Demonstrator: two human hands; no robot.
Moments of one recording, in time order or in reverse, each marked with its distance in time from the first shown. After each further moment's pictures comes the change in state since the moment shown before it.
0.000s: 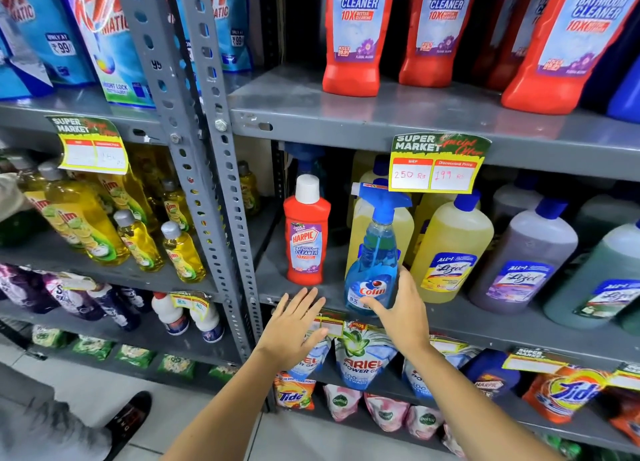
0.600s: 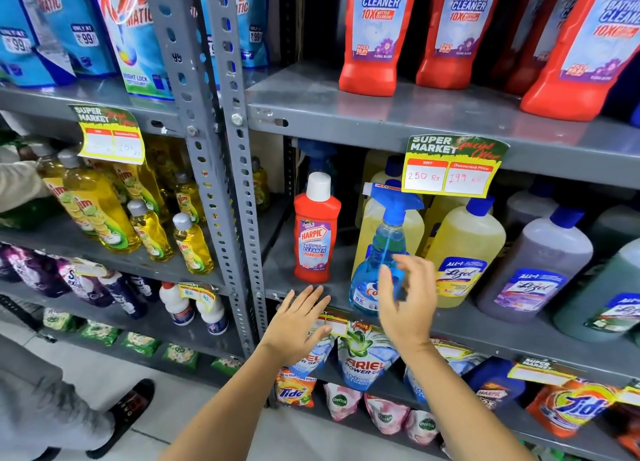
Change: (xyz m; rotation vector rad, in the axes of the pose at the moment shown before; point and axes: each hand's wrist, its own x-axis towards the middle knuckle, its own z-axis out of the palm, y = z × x) left_hand 0.001 -0.004 0.007 0.001 0.022 0.001; right_hand -0.007 -0.061 -0.014 0.204 0.440 -0.417
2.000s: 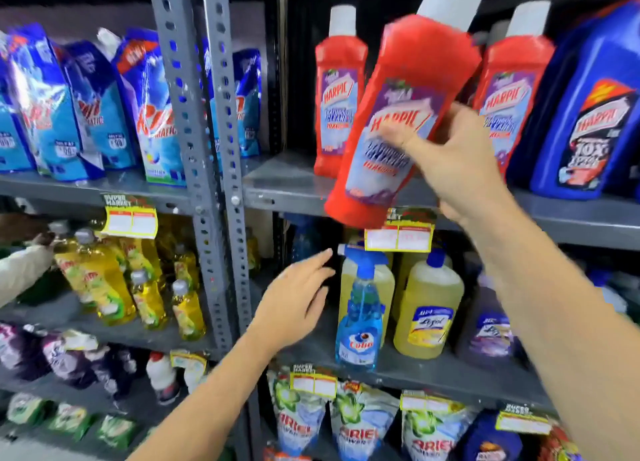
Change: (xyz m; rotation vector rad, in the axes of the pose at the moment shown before) left_hand 0.009 0.061 -0.206 -0.119 0.643 0.339; right_hand 0.233 -0.184 -0.097 0.520 -0.183 0.073
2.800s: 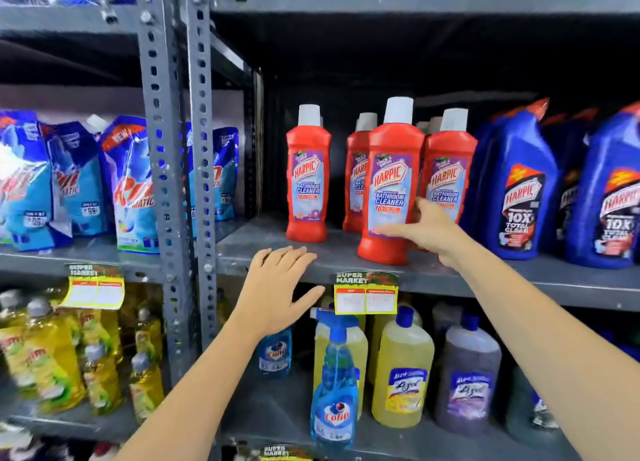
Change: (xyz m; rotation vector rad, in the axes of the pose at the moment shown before) left_hand 0.103 -0.007 -0.047 0.343 0.024 -0.019; right_hand 0.064 0.069 -0.073 -0.340 -0.123 0.355
